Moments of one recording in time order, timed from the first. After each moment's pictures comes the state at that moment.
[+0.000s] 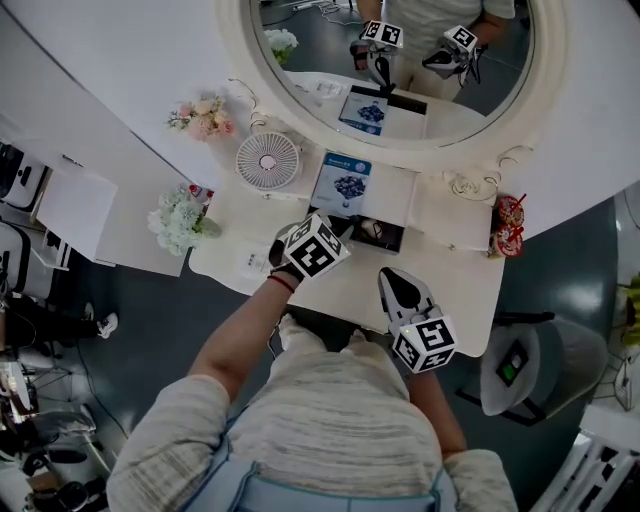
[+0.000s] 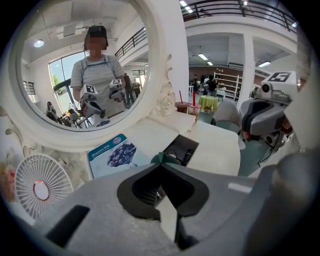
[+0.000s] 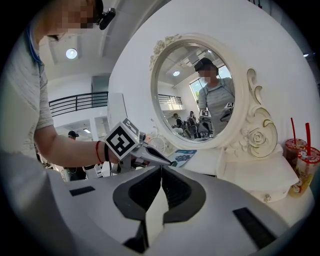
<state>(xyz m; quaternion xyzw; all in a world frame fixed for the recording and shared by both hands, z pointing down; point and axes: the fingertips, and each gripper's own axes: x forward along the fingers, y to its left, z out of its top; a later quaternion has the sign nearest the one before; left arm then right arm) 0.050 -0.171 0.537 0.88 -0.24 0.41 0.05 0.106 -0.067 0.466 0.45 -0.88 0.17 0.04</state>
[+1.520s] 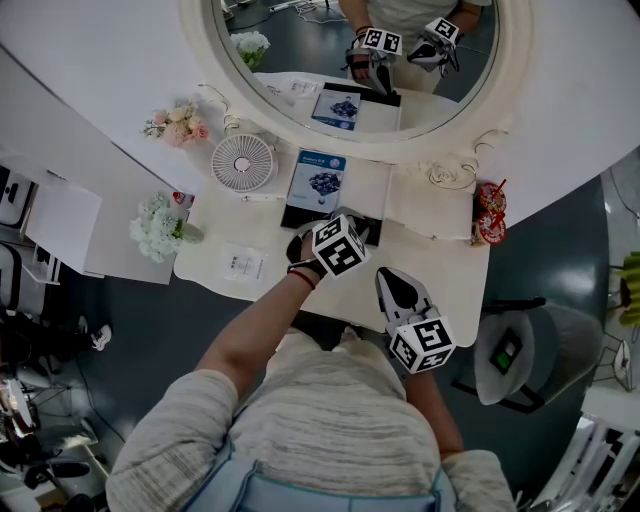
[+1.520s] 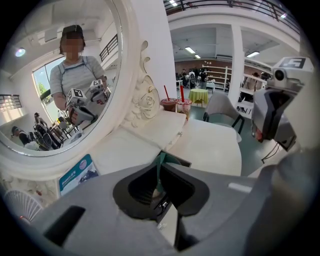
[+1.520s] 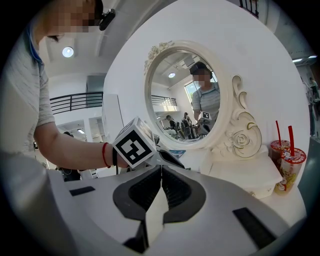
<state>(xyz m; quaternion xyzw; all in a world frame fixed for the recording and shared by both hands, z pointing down) 0.139 -0.162 0.559 0.88 -0.18 0.44 0.01 0.144 -0.056 0.468 0.48 -0.86 0.17 0.04</state>
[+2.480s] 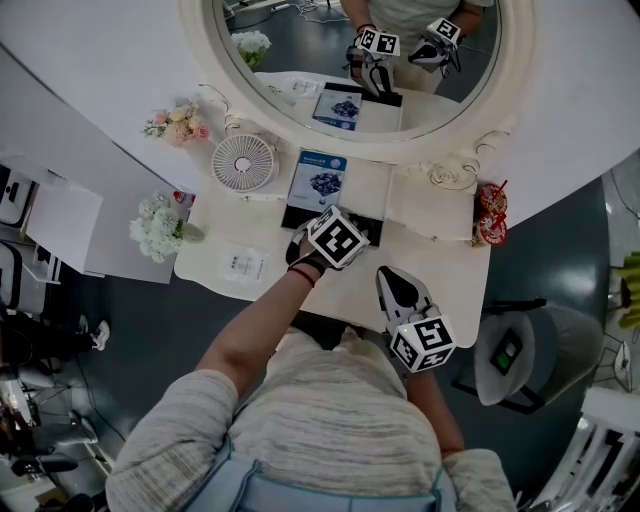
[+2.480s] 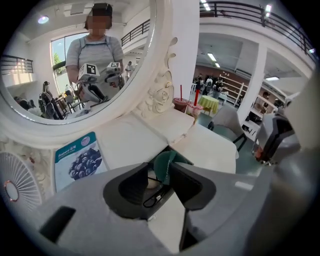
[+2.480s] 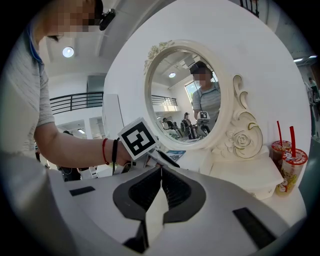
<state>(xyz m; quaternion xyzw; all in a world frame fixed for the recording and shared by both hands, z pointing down) 0.126 -0.166 0.564 0.86 -0.22 0.43 0.15 0.144 -0.060 0.467 0.48 -0.86 0.17 0.04</state>
